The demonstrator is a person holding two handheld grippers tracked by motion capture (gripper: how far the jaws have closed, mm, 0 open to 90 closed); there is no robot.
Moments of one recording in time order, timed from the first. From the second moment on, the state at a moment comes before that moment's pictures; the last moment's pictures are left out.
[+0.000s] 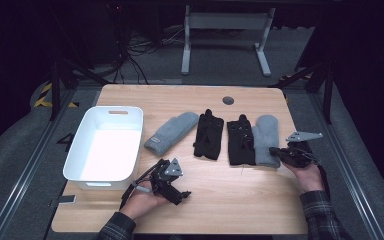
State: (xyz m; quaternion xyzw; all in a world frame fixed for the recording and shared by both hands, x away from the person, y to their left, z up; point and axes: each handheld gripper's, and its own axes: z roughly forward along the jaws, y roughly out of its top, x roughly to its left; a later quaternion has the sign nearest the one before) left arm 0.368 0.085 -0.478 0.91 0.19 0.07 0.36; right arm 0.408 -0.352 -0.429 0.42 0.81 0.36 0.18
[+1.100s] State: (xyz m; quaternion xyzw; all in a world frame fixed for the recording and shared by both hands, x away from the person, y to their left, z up) left arm 0.368 0.085 -0.478 0.91 0.19 0.07 0.36; right arm 0.381 -0.360 -0.433 0.43 0.83 0.31 0.17
